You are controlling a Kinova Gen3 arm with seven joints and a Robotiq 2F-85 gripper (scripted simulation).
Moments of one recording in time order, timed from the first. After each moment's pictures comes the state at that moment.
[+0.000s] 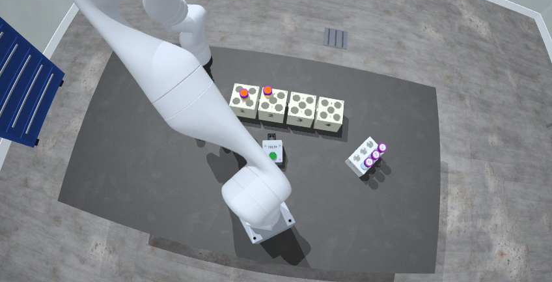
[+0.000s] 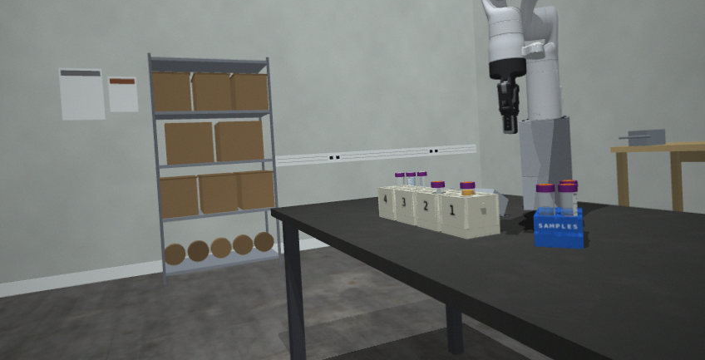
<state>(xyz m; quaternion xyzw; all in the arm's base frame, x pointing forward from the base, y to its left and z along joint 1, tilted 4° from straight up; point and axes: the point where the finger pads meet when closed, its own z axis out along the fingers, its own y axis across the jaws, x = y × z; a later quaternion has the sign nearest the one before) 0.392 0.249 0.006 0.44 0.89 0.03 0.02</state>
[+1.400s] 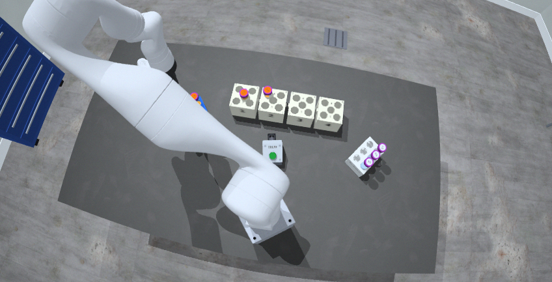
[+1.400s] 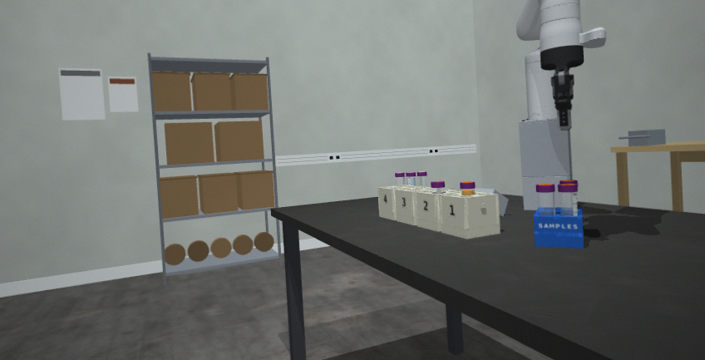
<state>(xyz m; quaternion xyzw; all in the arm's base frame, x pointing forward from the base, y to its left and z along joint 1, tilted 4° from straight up) 0.361 0.358 0.009 0.44 0.89 0.03 0.02</state>
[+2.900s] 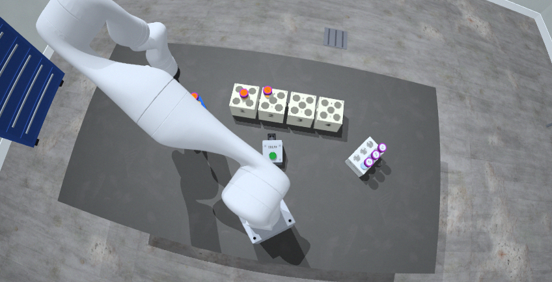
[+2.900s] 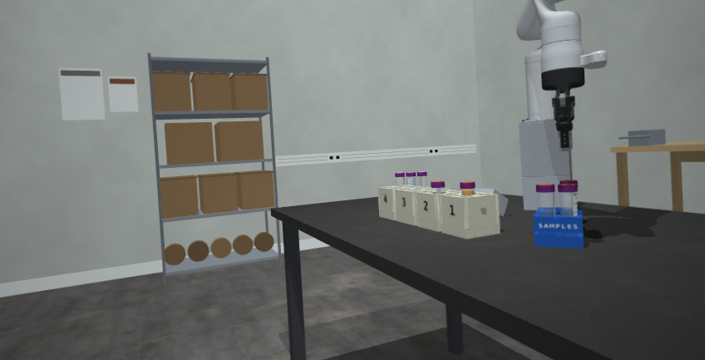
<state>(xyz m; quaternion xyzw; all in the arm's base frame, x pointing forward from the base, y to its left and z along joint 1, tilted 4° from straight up) 0.363 0.360 -0.032 0.44 0.89 0.03 0.02</state>
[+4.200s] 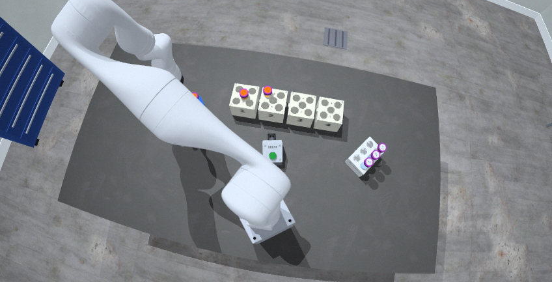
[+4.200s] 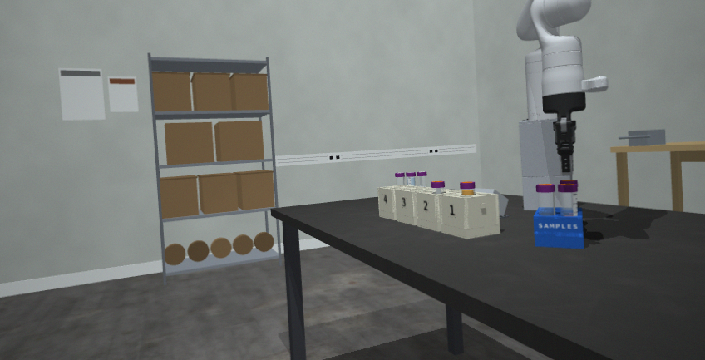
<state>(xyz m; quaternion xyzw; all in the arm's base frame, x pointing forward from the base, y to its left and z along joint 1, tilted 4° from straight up) 0.366 0.363 -0.078 0.44 0.89 0.03 0.02</state>
